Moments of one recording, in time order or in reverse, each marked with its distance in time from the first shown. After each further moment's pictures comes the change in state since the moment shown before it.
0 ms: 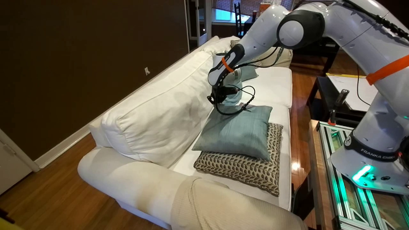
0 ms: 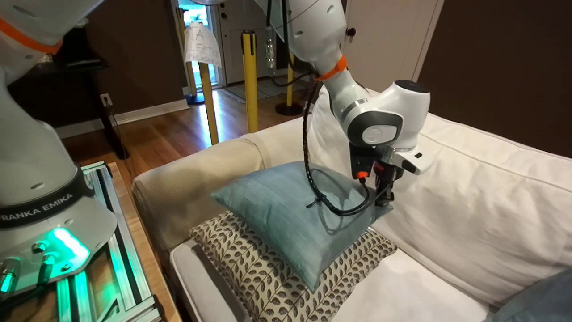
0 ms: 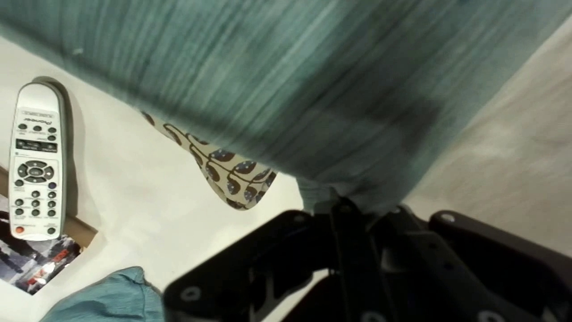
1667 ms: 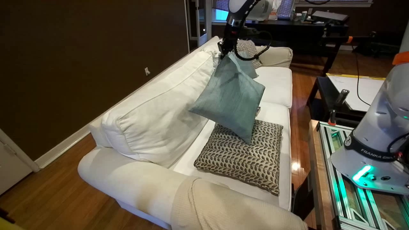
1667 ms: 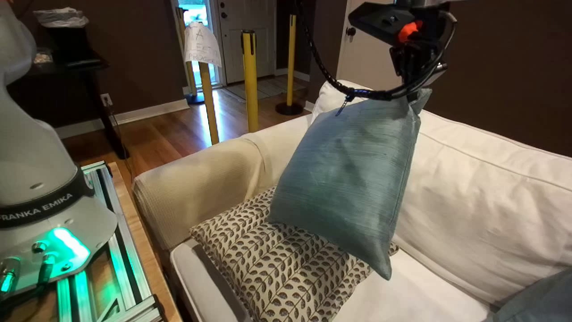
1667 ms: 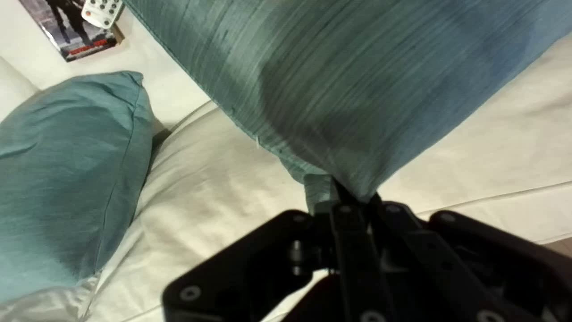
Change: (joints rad) arm -0.011 -0.746 -0.026 -0.383 -0.042 -0.147 -0.437
